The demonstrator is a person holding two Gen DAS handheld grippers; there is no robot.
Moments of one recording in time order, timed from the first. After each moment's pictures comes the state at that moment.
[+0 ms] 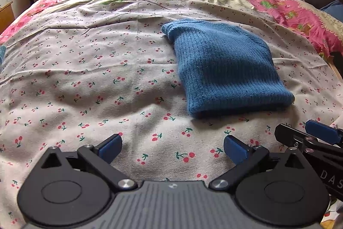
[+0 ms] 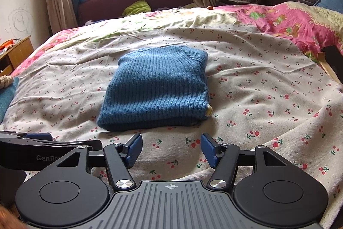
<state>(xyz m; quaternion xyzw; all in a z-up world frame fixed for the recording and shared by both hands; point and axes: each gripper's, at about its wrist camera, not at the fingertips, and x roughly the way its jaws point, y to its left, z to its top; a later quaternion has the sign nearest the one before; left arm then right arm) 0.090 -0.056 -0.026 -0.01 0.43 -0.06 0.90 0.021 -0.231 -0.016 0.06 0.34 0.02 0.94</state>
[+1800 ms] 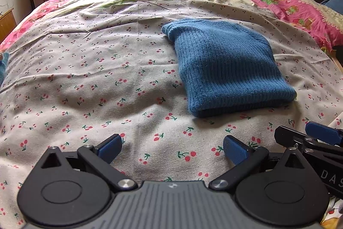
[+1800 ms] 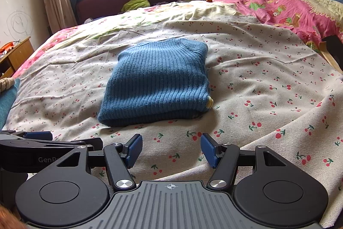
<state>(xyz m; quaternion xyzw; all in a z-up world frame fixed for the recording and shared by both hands) 0.089 -0.060 -0.024 0.02 0.43 -0.05 0.90 0.022 -0.233 -0.020 0.07 0.36 0.02 0.93</state>
